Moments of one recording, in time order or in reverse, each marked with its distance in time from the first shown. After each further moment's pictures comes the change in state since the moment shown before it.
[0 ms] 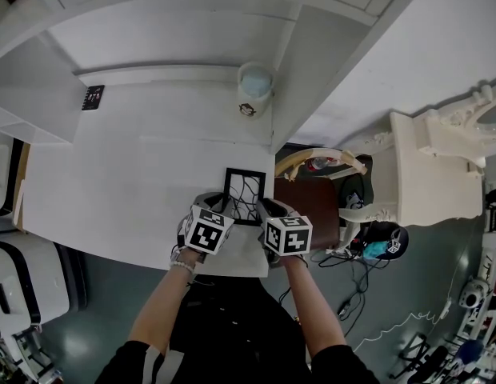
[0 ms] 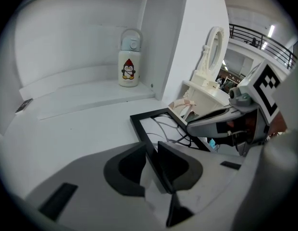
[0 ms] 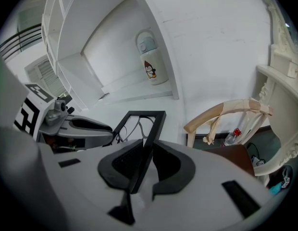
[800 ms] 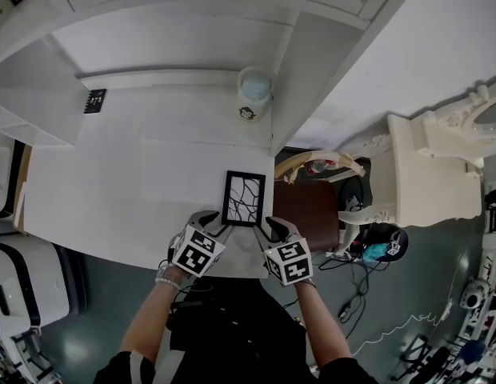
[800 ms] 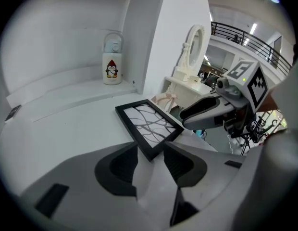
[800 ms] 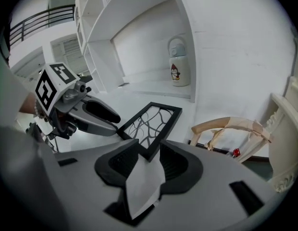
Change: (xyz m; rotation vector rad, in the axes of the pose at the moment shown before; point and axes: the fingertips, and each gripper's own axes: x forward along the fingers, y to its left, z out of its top) left arm -0.034 -0.030 -0.037 0.129 0.023 -0.140; right arm -0.039 0.030 -0.034 -0.288 0.024 0.072
